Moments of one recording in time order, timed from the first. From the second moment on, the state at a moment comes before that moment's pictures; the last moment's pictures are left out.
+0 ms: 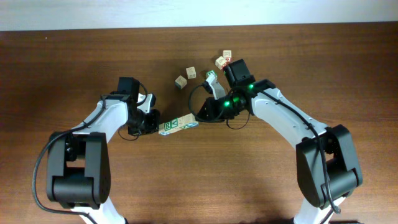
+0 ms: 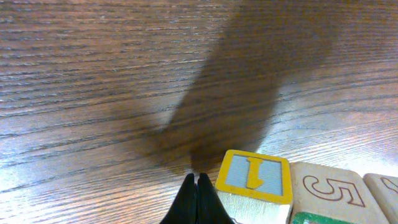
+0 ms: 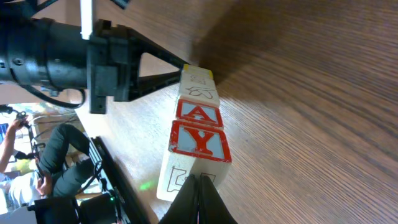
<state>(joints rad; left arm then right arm) -0.08 1.89 1.13 -0.68 0.36 -0.14 0.41 1.91 1.35 -0.62 -0.79 0.24</state>
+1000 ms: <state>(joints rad) -0.08 1.90 1.13 -0.68 0.35 -0.14 0.45 1.90 1.38 -0.62 -0.83 0.25</state>
